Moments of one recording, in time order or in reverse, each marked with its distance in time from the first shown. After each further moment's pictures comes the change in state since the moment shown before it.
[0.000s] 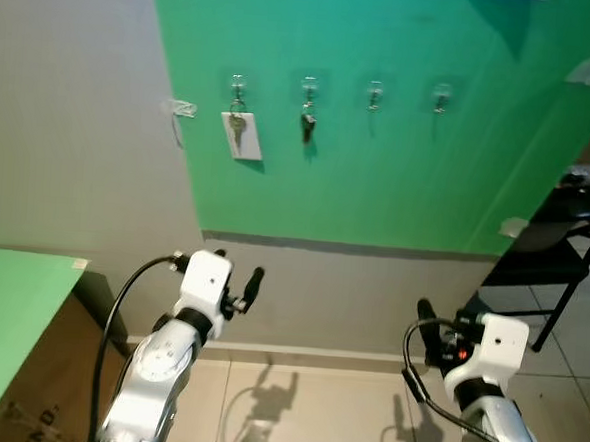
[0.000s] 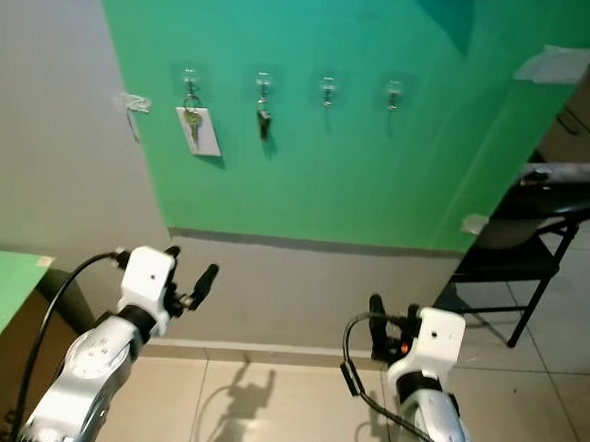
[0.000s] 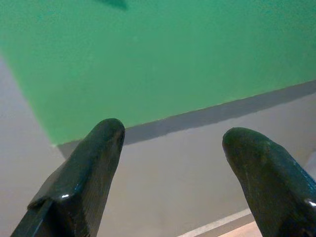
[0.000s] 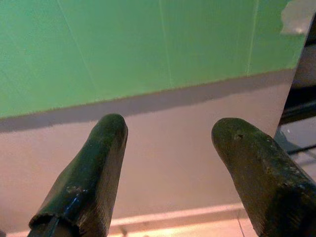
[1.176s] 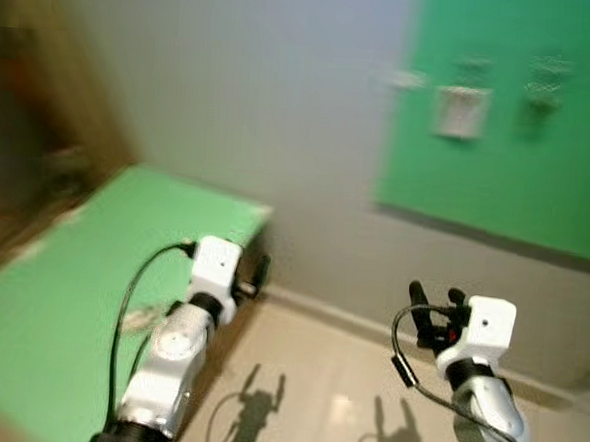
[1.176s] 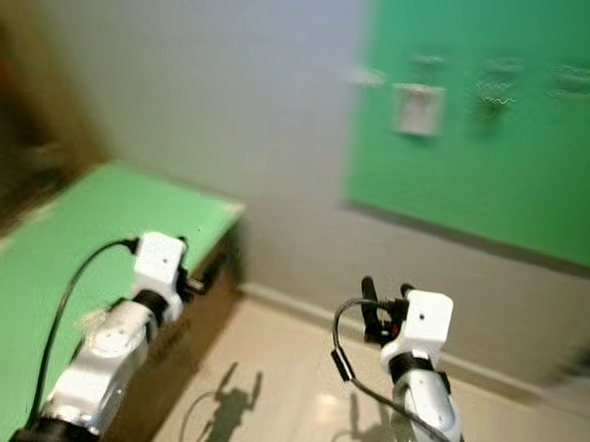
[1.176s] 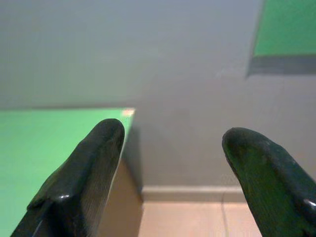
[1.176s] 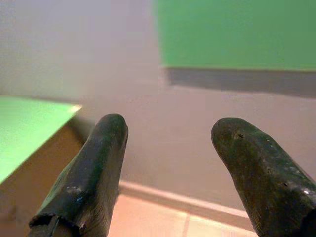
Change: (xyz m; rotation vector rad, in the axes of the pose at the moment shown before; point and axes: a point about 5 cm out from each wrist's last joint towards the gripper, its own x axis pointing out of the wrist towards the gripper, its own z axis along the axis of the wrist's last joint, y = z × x) left arm 0.017 -0.004 0.006 -0.019 0.020 0.033; right arm 0.016 0.011 0.007 -0.066 -0.046 0.051
